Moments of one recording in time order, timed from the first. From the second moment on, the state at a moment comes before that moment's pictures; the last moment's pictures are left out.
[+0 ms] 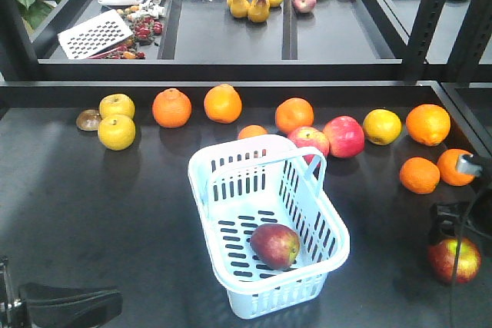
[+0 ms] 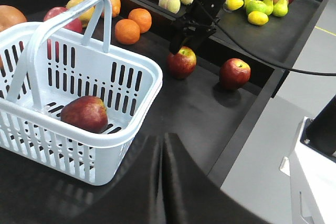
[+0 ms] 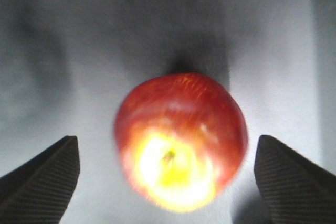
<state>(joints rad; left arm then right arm) -0.22 0.67 -0.34 1.75 -0.75 -1.79 -0.31 1.94 -1.06 0.23 0.69 -0.32</state>
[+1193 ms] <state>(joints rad) -0.22 0.67 -0.34 1.75 -0.75 -1.79 -0.12 1.35 -0.89 0.91 1.01 -0.82</state>
